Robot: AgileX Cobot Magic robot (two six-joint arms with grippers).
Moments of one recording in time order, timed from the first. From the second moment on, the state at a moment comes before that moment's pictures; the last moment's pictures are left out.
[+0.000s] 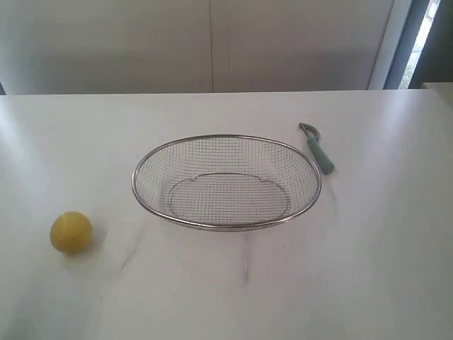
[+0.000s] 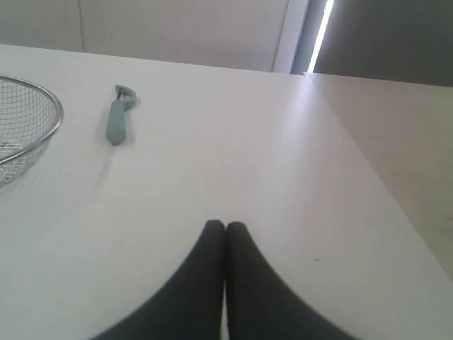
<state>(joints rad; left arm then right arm) 0.05 0.00 0.02 -0.18 0.38 0.26 -0.01 0.01 0.00 -0.21 0.32 0.11</state>
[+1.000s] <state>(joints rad) 0.05 0.00 0.02 -0.18 0.38 0.26 -0.01 0.00 0.00 -0.21 -0.58 0.46</state>
